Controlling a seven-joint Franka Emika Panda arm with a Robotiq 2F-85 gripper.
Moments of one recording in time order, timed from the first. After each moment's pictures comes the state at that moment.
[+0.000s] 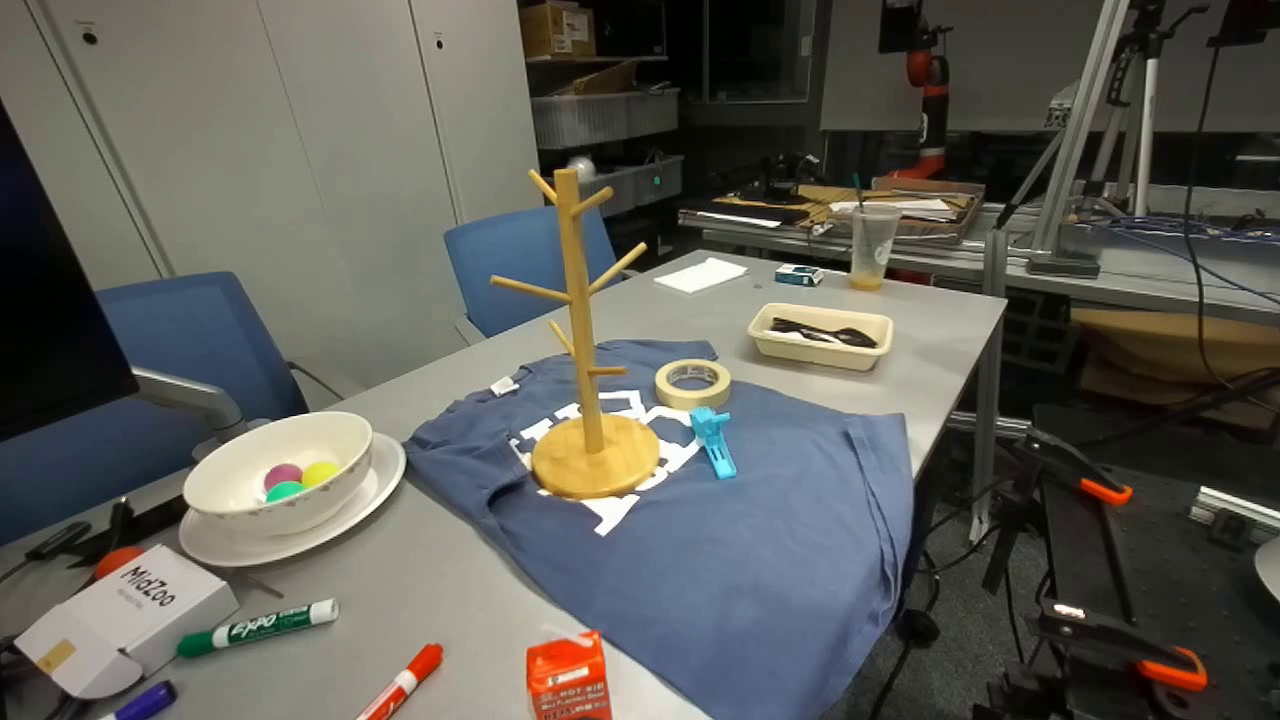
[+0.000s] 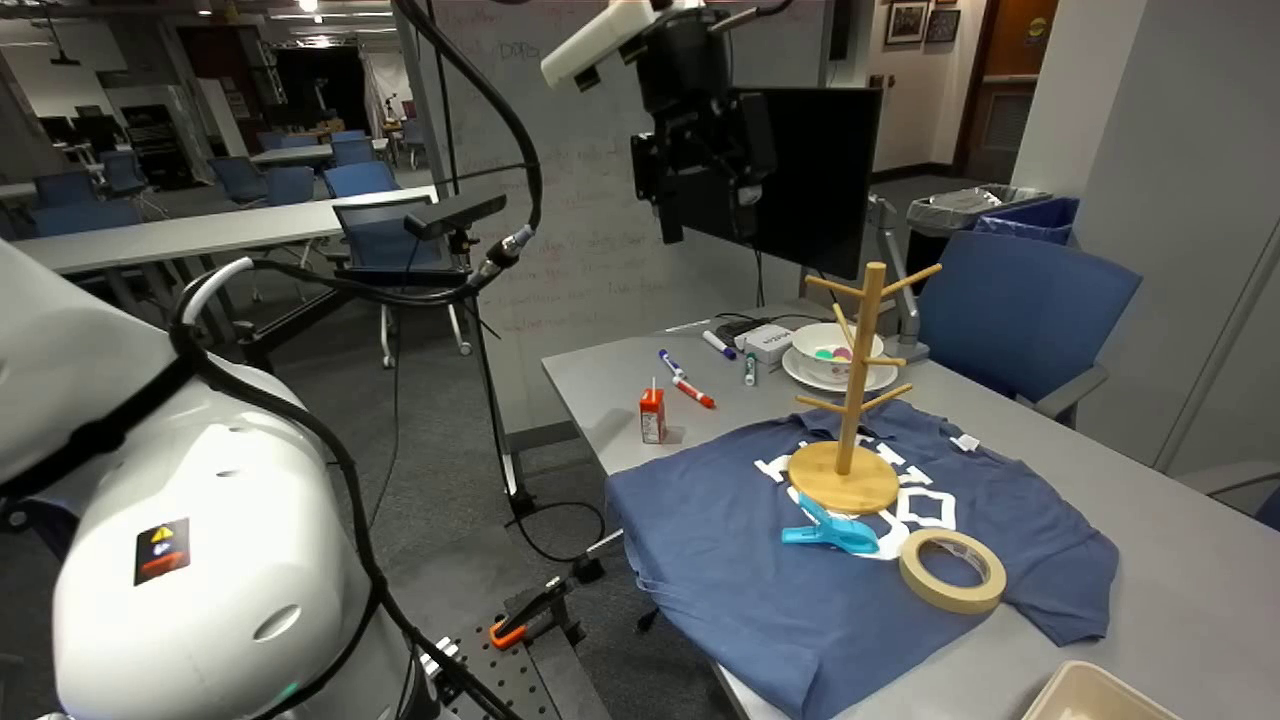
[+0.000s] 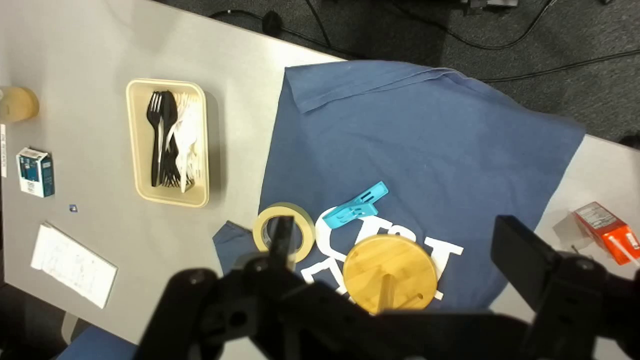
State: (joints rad) arm 0.03 -0.48 0.20 -2.21 -0.17 1.70 0.12
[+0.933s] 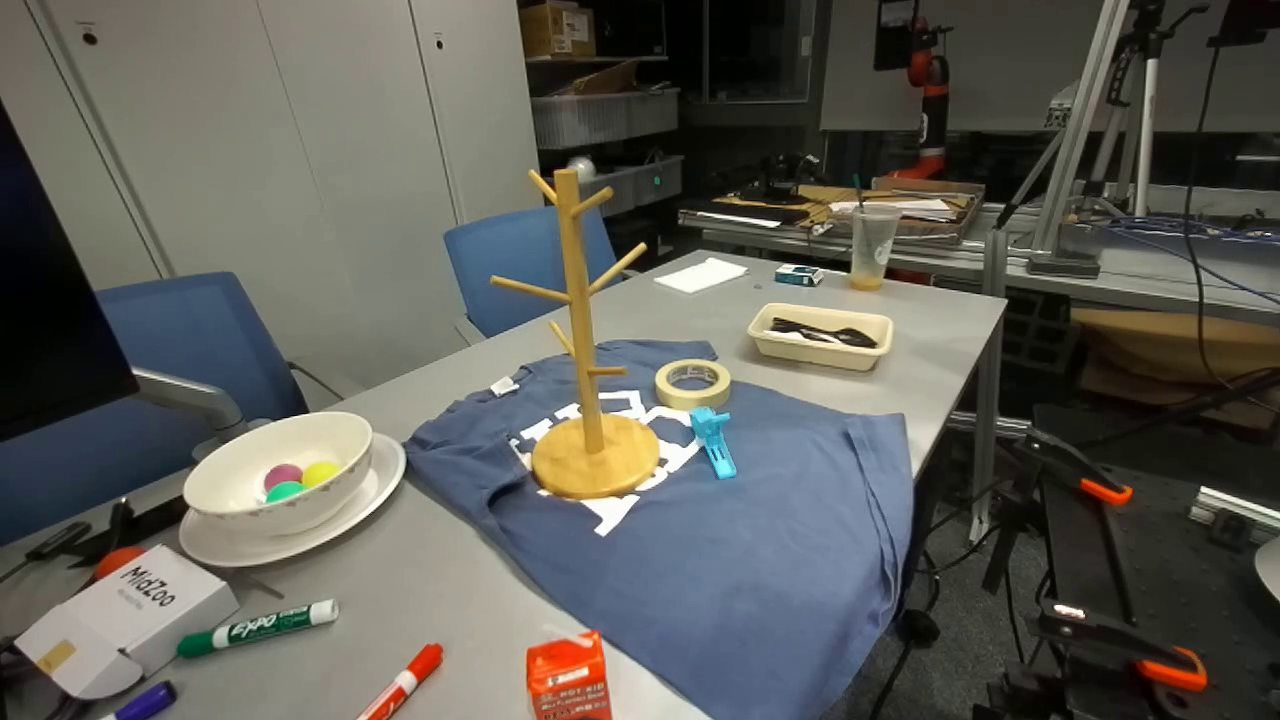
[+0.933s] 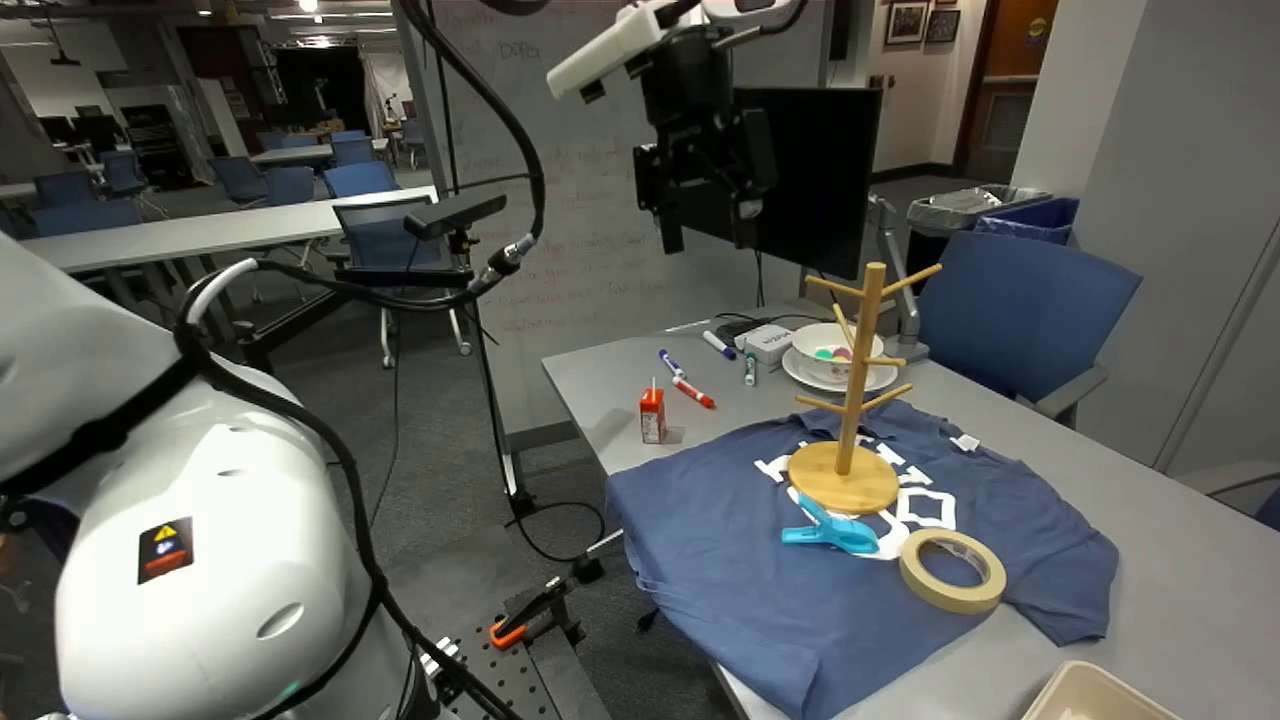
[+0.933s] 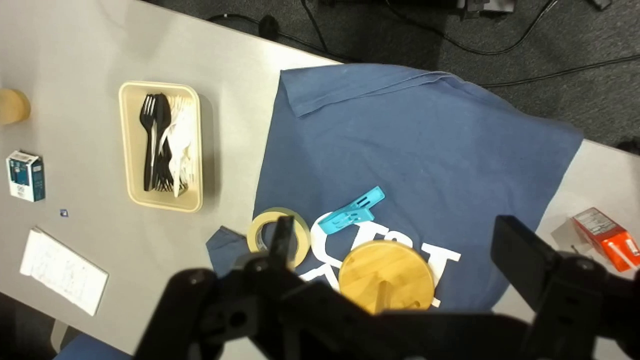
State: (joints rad) arm 0.04 -0.46 0.19 -2.22 -0.17 1.71 0.12
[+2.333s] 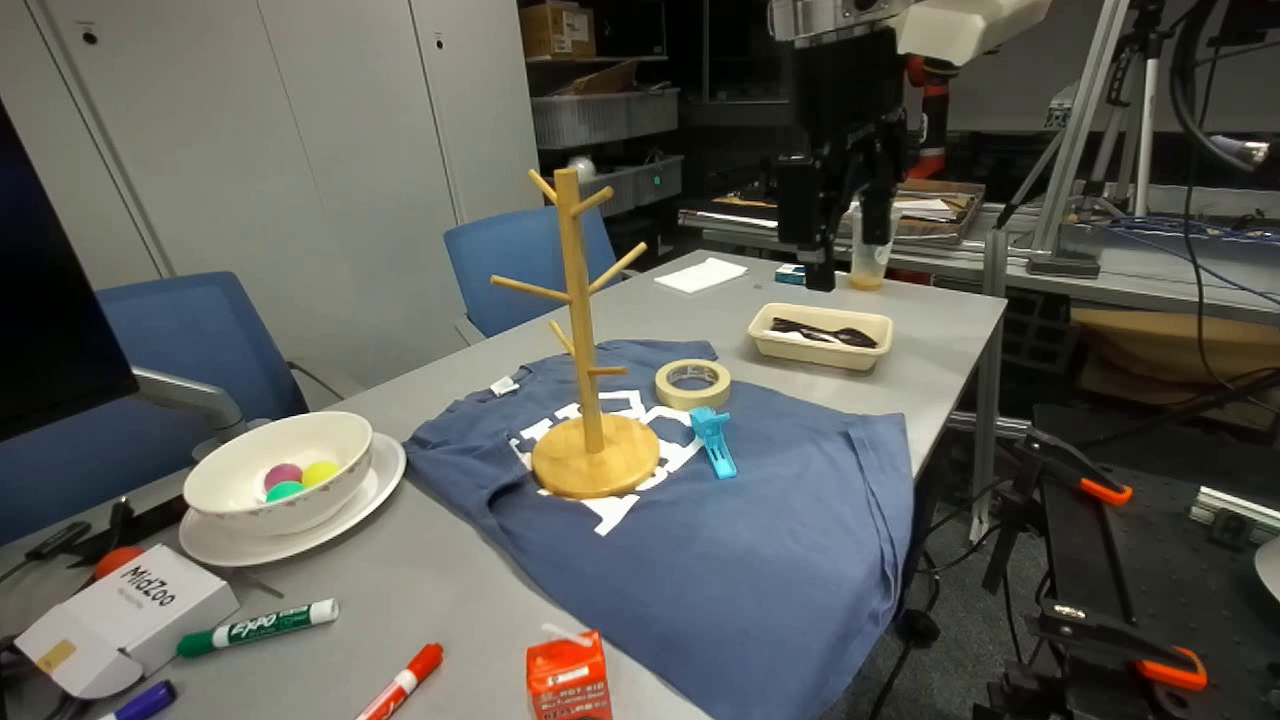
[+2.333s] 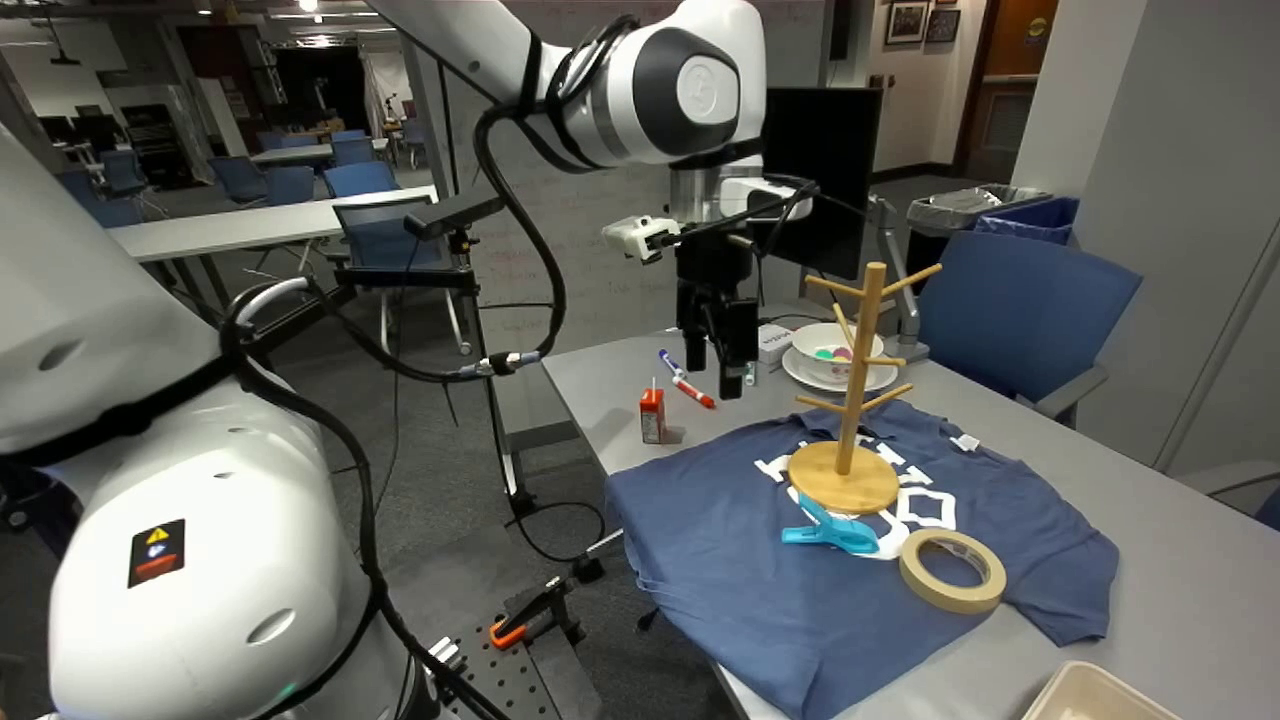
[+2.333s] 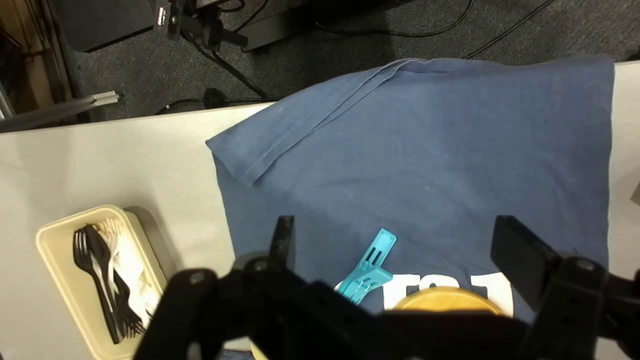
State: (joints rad) arm 0.01 -0.27 0.18 -2.42 -0.09 2.02 0.51
